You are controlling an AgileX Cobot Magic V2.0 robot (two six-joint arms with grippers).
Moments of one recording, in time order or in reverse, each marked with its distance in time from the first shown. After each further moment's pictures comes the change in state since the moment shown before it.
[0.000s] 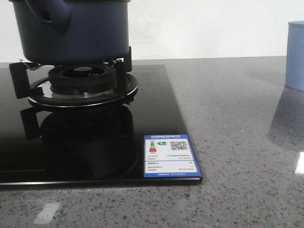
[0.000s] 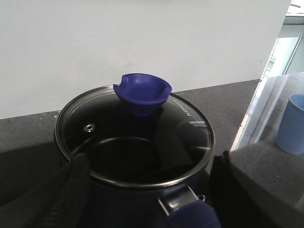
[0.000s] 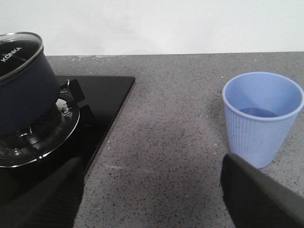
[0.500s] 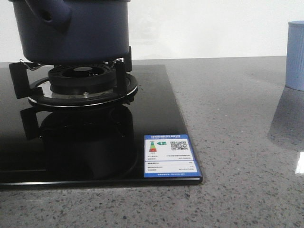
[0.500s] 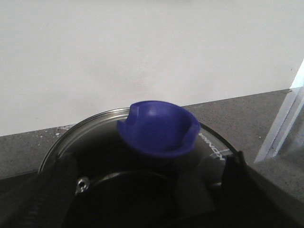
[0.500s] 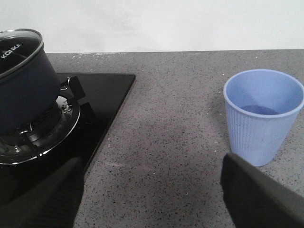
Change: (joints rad) left arm -0.033 0.299 -0.129 0.005 -0.186 0.000; right arm 0.000 0.000 0.000 -0.002 0.008 -0.002
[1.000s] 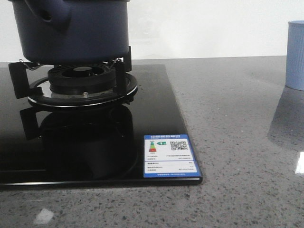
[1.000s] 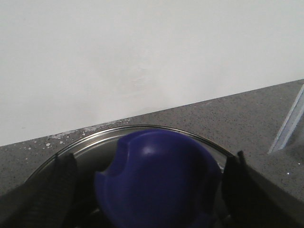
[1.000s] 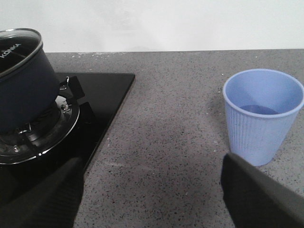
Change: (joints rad) left arm 0.000 0.205 -0.154 0.040 -0.007 0.002; right arm 0.000 0.000 0.000 0.000 0.000 0.000
